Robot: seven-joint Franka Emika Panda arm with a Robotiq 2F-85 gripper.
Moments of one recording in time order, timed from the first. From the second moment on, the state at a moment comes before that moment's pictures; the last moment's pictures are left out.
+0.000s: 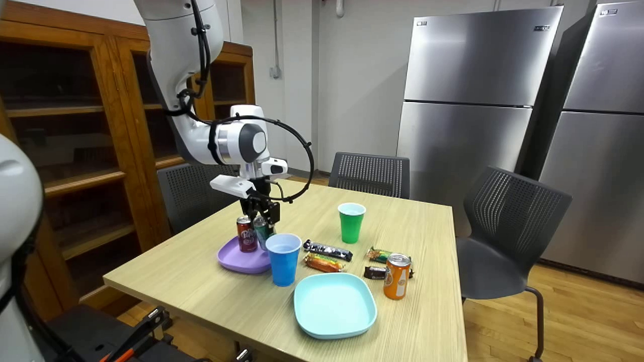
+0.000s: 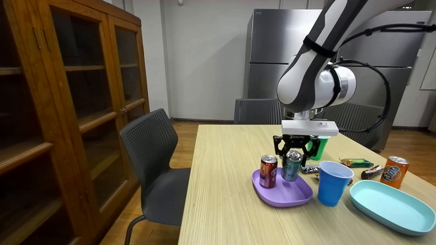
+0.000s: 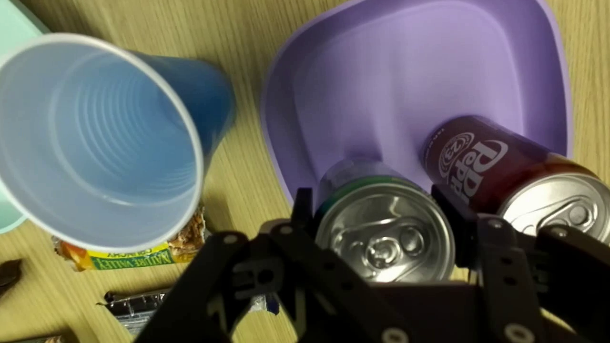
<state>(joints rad) 0.22 0.50 -0.05 -2.17 -0.12 2.67 0.44</state>
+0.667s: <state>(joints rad) 0.23 0.58 -0.06 -2.10 -0.03 2.67 0.47</state>
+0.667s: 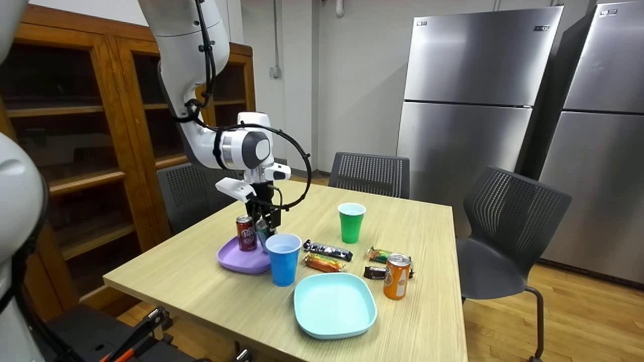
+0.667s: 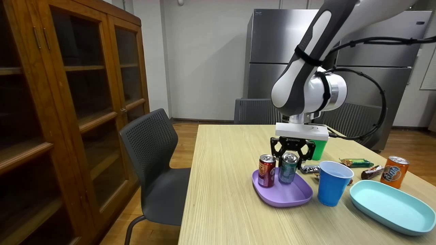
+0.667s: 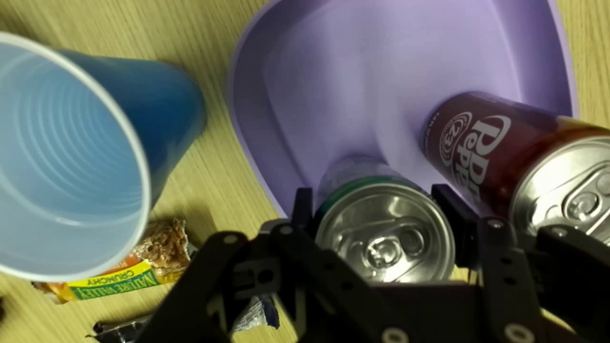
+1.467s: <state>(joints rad) 0.24 0.58 -0.08 -2.08 -0.03 2.66 0.50</state>
